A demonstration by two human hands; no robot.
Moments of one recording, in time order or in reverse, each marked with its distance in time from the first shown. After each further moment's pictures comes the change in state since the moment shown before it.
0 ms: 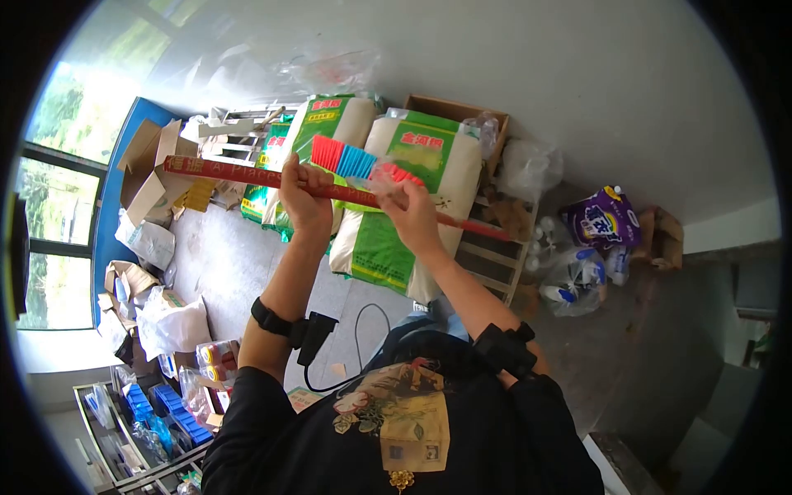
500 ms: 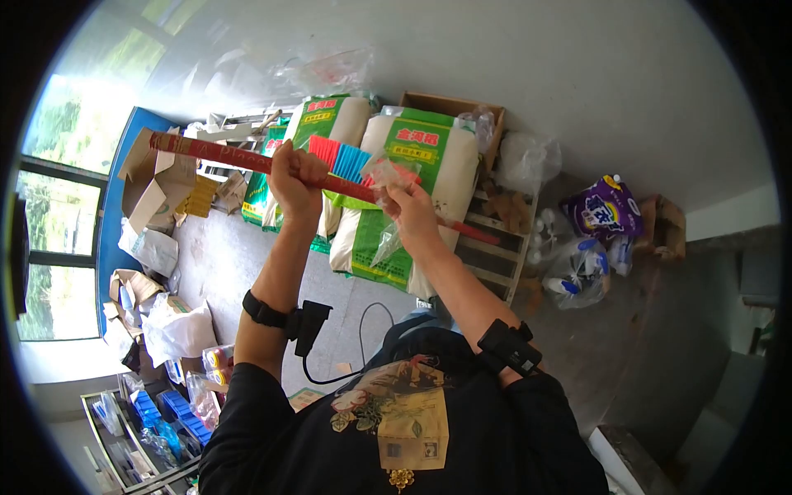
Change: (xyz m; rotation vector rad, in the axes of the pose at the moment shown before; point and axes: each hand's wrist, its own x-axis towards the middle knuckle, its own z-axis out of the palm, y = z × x) left_hand -0.004 0.013 0.025 0.083 -0.237 -0.035; right_hand -0.005 0.000 -0.001 0.811 0.142 0.395
